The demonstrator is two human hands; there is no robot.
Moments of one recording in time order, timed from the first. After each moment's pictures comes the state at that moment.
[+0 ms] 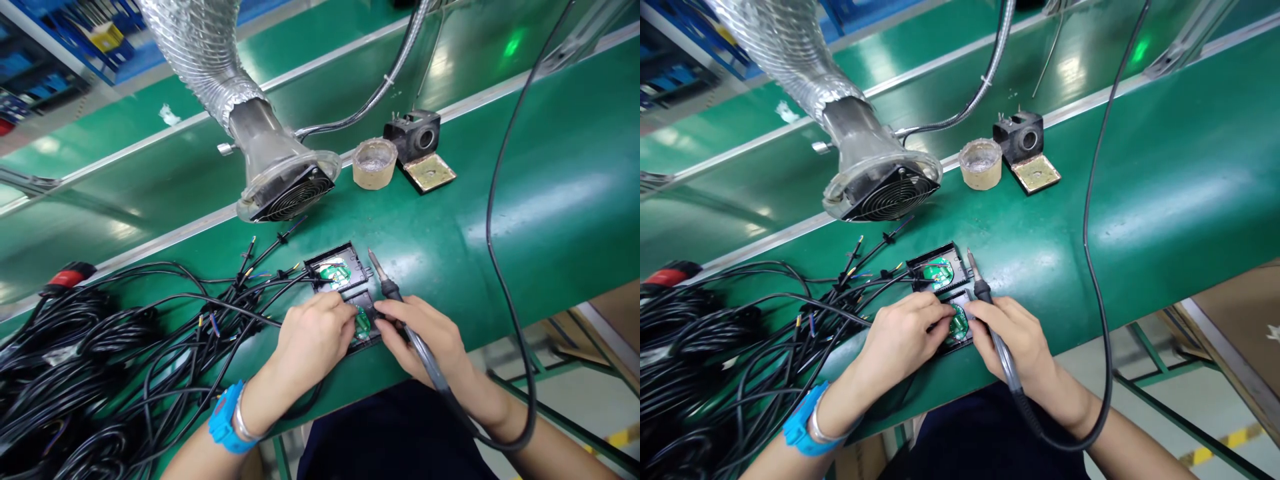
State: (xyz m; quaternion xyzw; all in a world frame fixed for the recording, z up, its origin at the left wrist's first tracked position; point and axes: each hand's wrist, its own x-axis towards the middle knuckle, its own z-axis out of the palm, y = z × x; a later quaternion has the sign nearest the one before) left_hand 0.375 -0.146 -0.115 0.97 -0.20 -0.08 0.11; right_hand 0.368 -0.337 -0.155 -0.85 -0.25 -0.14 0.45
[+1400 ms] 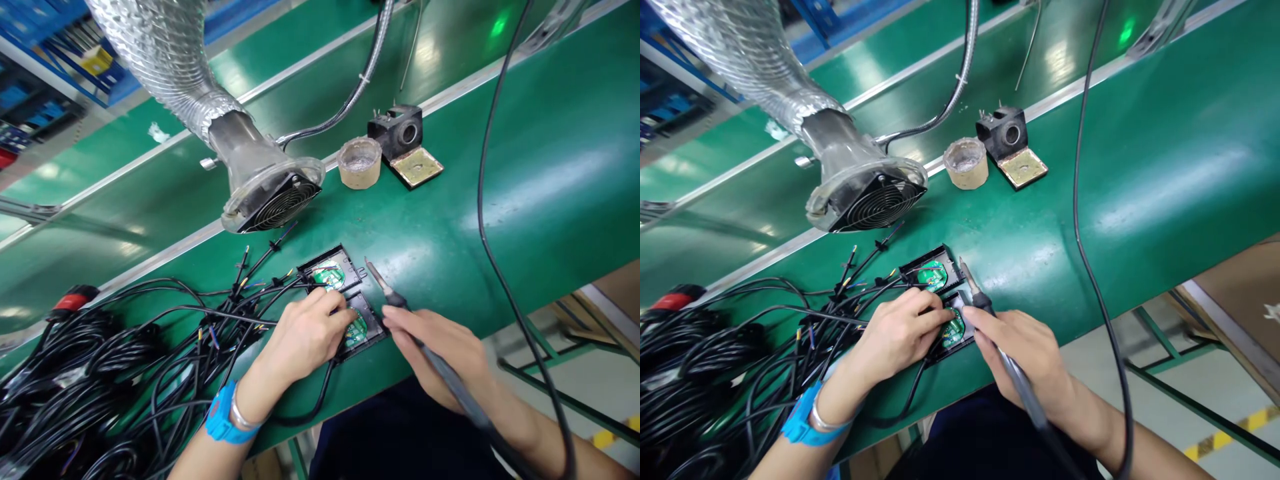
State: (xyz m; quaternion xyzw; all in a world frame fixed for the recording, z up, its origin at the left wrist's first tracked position) left_hand 0.390 -0.133 -0.113 0.93 -0.35 -0.06 0.11; right_hand 0.355 -0.353 -0.139 -0.82 -0.24 -0.15 0.49
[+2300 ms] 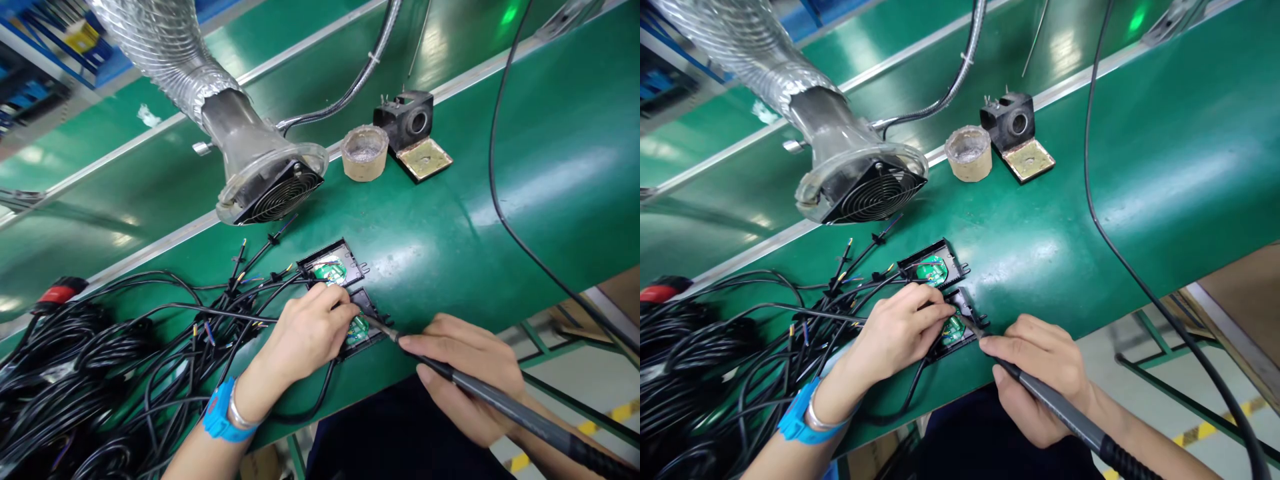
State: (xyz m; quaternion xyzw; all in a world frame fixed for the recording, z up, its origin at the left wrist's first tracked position) left_hand 0.388 -0.133 -0.117 0.94 -0.33 -0.05 0.12; right_hand 0.353 -0.366 -0.127 -0.79 -0.28 -0.09 0.53
